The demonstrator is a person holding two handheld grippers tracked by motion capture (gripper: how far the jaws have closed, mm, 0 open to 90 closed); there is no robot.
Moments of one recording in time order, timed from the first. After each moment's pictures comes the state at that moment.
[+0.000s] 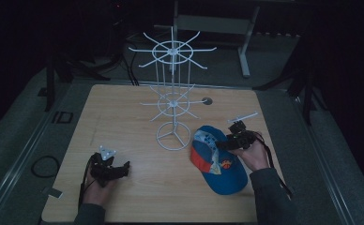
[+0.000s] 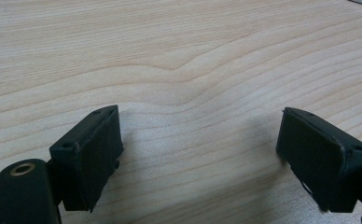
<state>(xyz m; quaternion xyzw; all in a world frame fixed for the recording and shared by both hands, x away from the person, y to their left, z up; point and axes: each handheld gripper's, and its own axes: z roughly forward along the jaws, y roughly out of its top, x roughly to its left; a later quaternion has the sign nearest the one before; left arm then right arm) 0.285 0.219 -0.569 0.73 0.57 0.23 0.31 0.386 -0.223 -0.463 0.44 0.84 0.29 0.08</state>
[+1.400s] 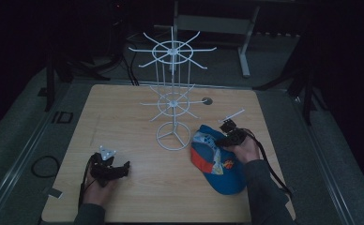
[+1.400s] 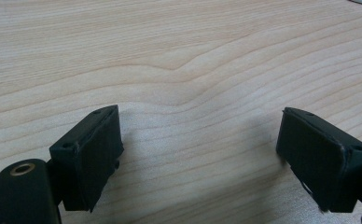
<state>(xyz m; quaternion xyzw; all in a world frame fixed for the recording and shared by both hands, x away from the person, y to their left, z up) 0.285 0.219 -0.569 0.73 0.56 0.23 0.31 0.409 -0.208 -0.482 0.42 0.87 0.24 0.04</state>
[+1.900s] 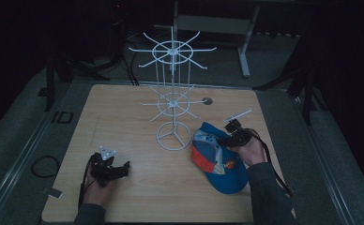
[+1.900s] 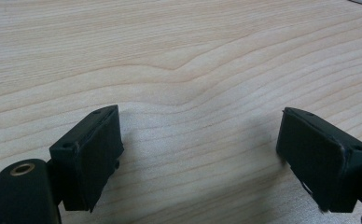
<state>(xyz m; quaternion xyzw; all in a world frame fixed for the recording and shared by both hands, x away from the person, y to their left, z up) 0.285 0.219 -0.569 0.73 0.56 0.23 0.31 0.394 -0.215 -0.462 0.41 0.87 0.27 0.06</state>
